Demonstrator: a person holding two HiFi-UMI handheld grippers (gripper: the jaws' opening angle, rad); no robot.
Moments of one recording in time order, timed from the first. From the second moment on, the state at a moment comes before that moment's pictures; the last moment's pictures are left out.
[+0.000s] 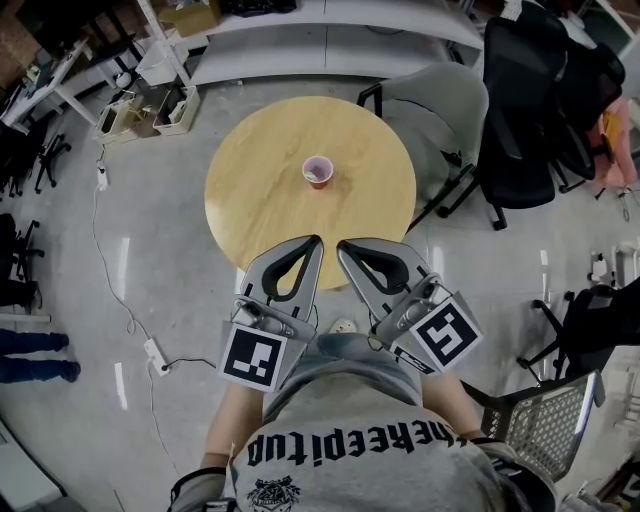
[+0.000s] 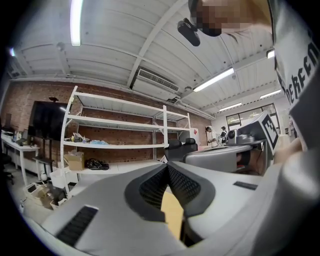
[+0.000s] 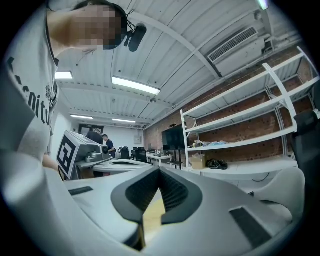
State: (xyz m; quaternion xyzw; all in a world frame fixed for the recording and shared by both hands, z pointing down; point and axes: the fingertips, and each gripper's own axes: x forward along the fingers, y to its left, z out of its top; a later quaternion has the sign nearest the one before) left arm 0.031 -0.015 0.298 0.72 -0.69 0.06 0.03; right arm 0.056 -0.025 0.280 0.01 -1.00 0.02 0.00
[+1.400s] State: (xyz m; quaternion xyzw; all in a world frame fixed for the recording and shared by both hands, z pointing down) left arm -0.054 -0.086 0.309 0.80 -0.59 0.07 0.05; right arm -0.022 -0.091 0.287 0.14 -0.99 0.04 0.03
